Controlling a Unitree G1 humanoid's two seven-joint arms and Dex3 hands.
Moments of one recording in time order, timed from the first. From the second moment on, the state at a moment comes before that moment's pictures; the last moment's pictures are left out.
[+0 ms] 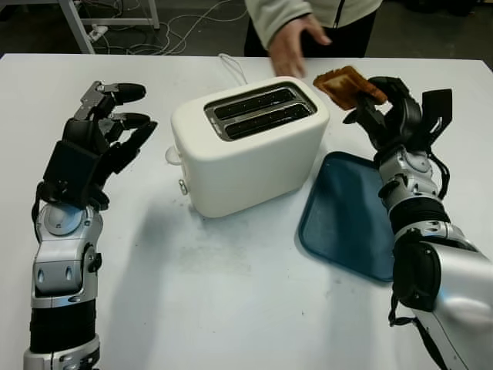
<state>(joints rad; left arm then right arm) -0.27 0.24 0.21 -0.21 -0.12 0.16 -0.13 -0.93 -0.28 -0.39 1.08 0.26 -0.15 0.19</state>
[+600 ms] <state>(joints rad) -0.27 0.24 0.21 -0.22 -0.12 0.17 -0.13 -0.91 -0.28 -0.40 1.04 0.27 -0.15 0.20</state>
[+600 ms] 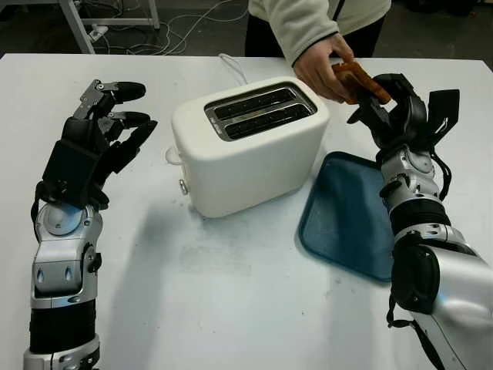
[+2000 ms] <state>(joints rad) -0.13 0.19 0.23 -0.23 -0.12 0.11 -0.10 -0.01 -0.18 -0.10 -0.12 0.03 -0.15 0.13</state>
